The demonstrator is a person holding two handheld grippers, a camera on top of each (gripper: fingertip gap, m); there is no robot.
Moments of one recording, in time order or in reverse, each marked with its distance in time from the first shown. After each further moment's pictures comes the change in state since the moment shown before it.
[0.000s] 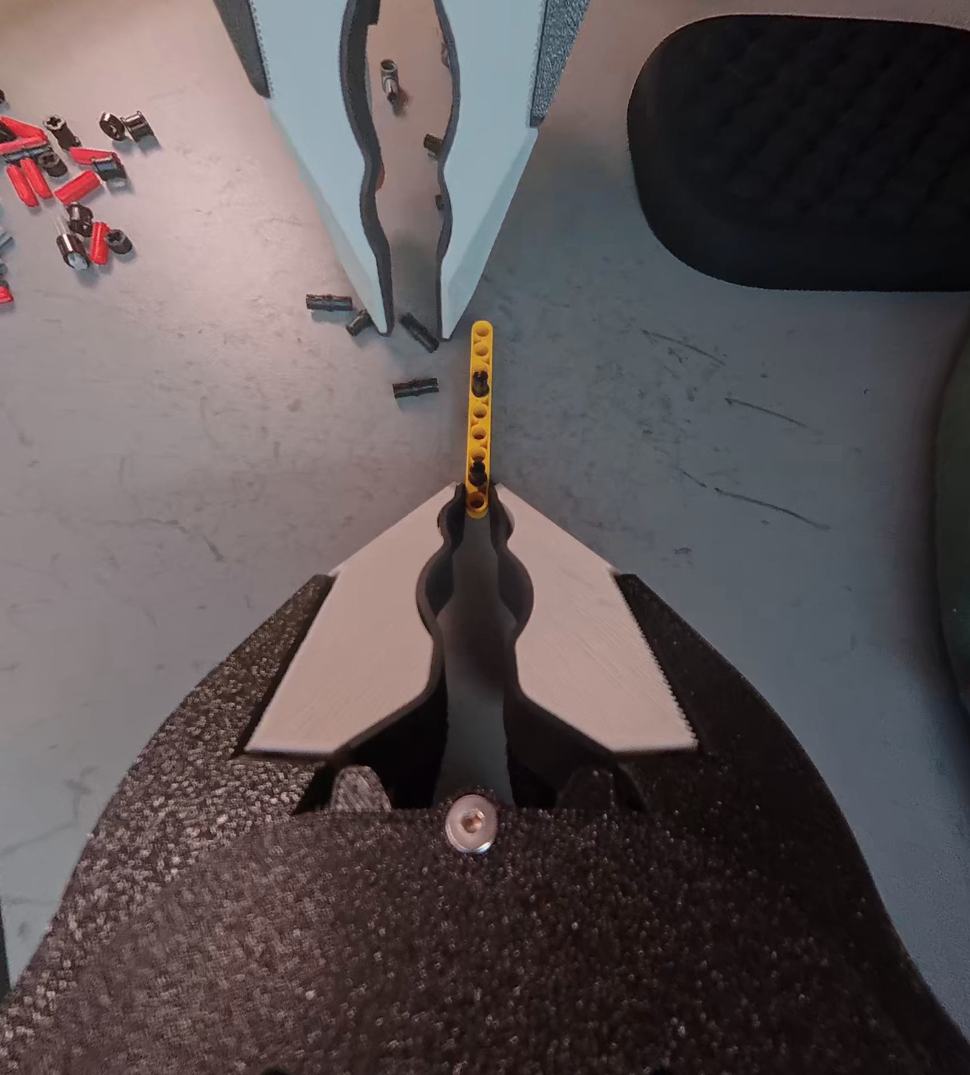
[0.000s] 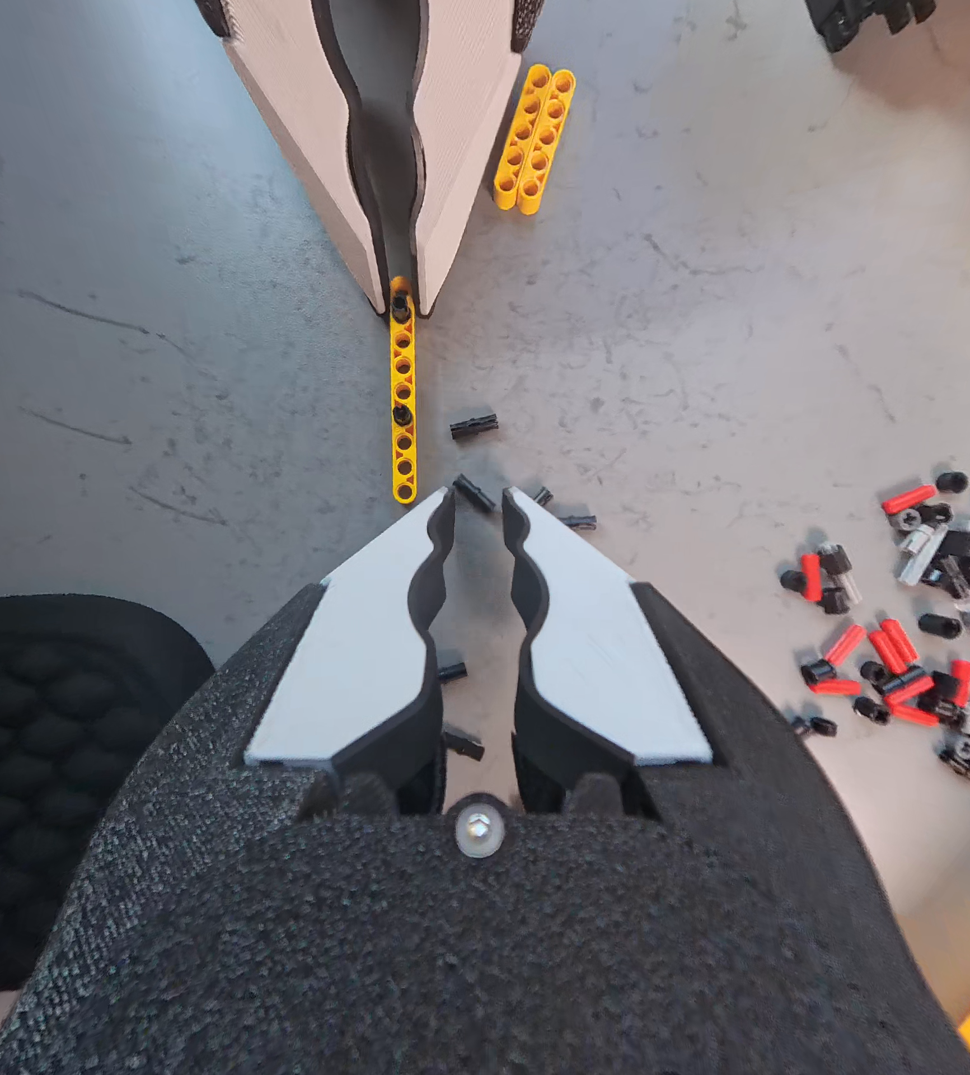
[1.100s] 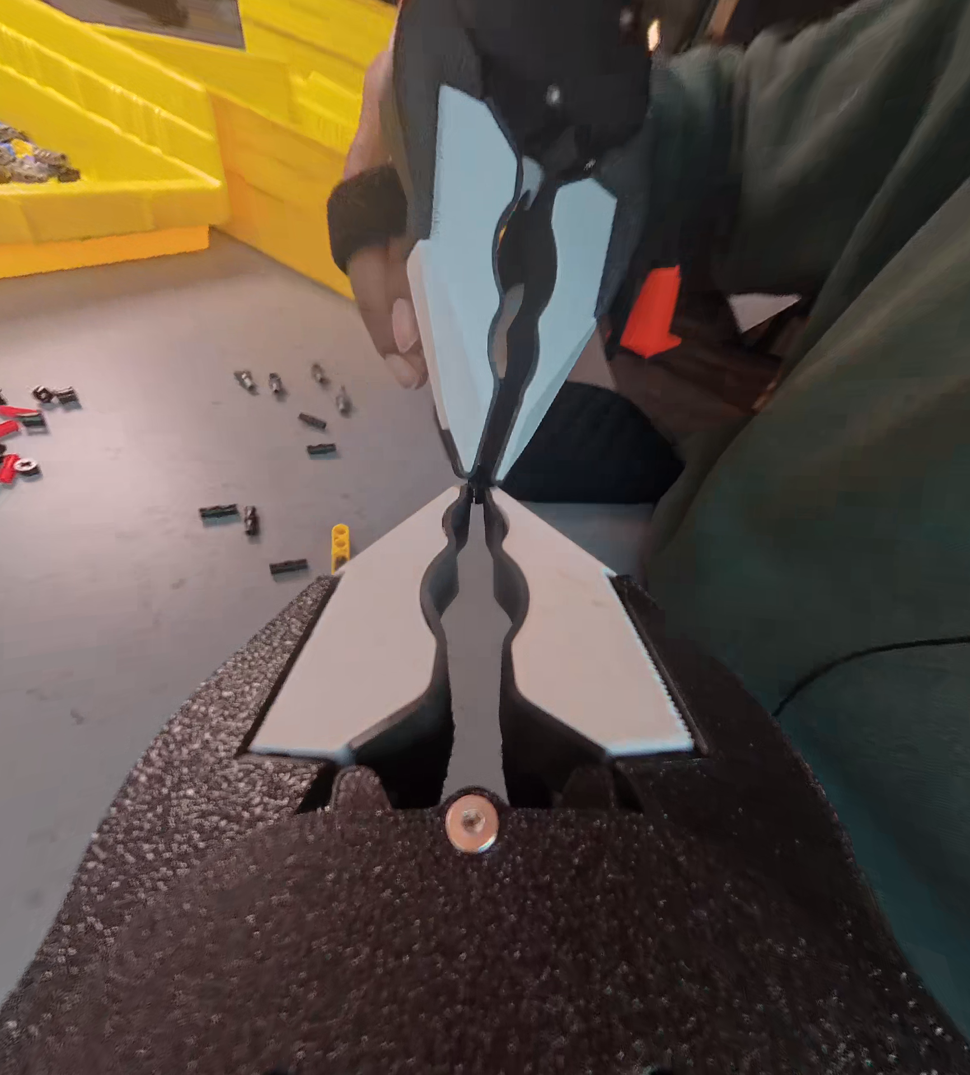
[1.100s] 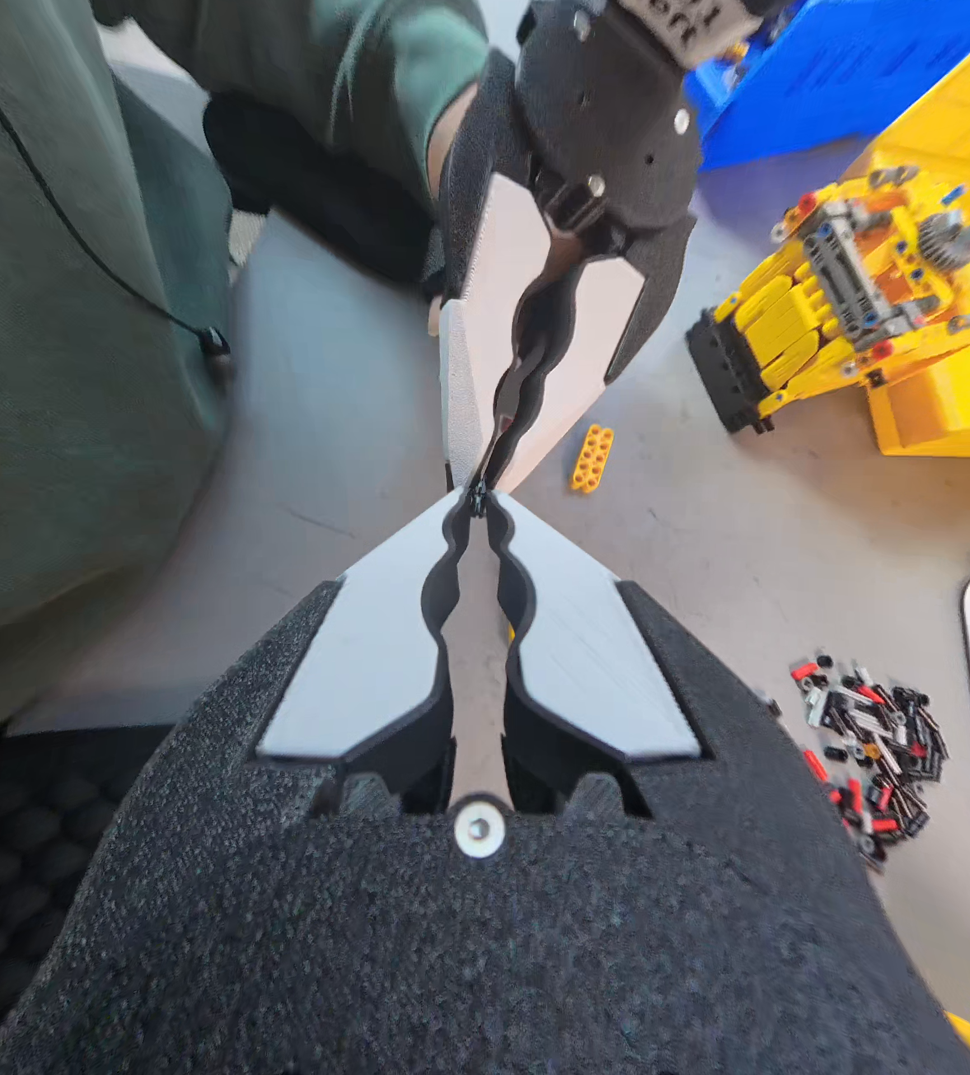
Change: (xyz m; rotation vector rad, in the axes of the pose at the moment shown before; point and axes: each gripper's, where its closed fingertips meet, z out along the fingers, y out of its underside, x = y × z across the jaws) left arm 0.046 -0.064 -0.047 0.447 0.281 -0.076; right arm -0.060 -0.090 -0.052 0.306 0.111 -0.148
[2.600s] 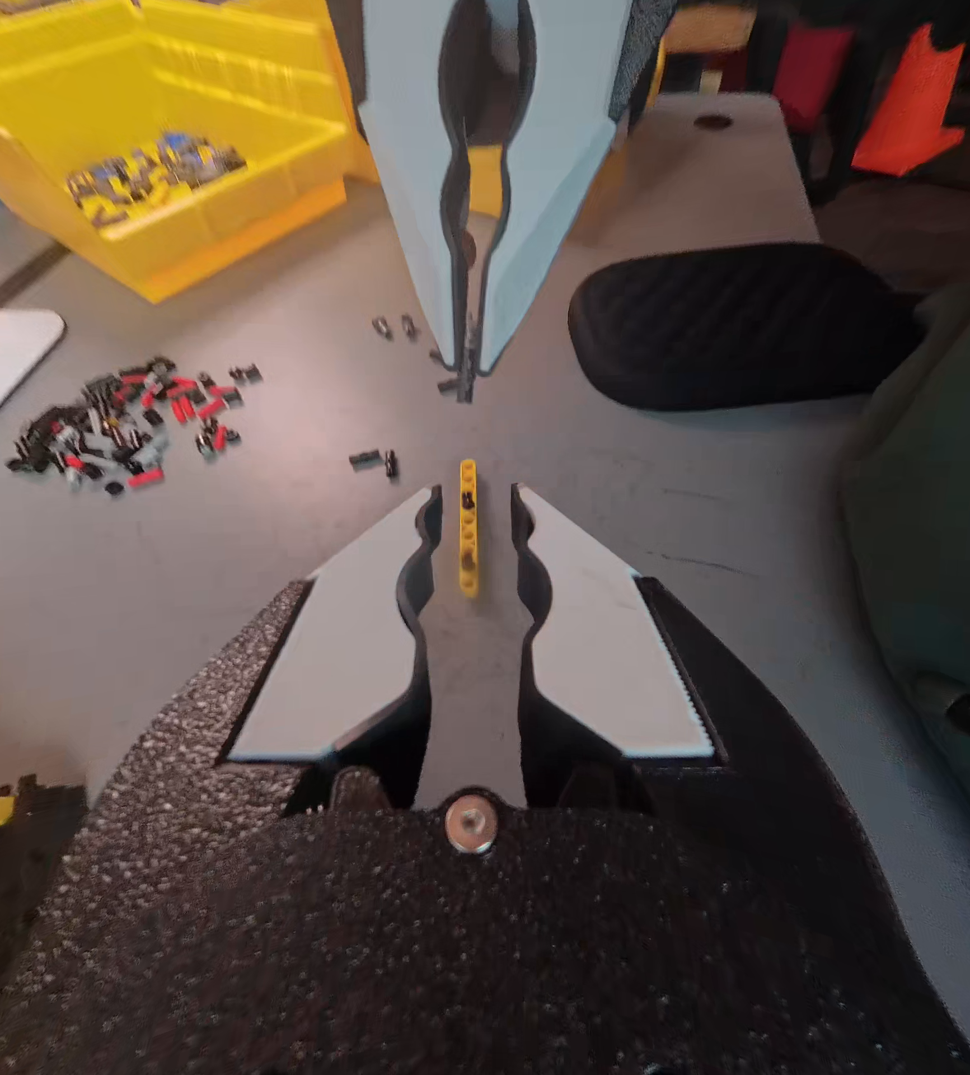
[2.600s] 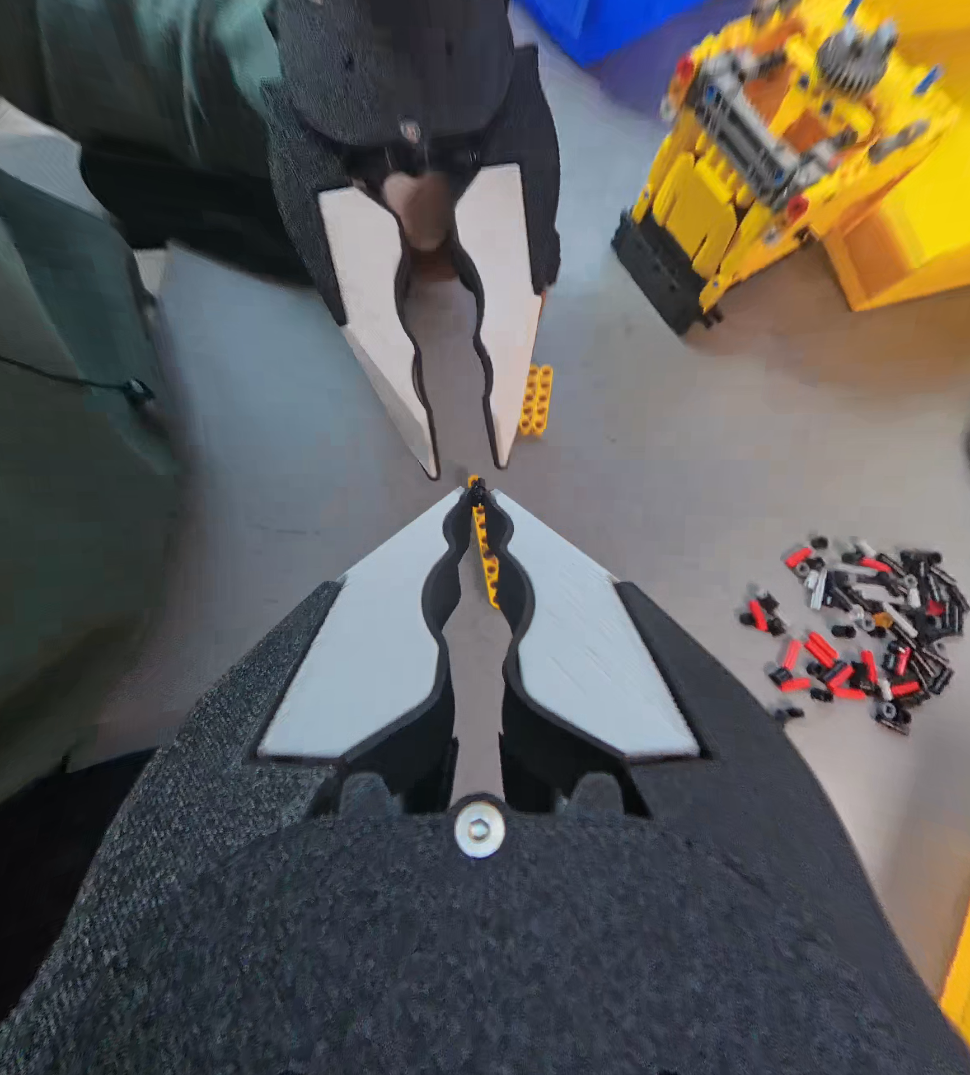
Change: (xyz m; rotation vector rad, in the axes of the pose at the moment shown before) left arm -0.036 0.015 -0.009 -0.144 -0.283 0.254; right arm 0.029 0.013 -0.010 -0.093 0.064 0.245
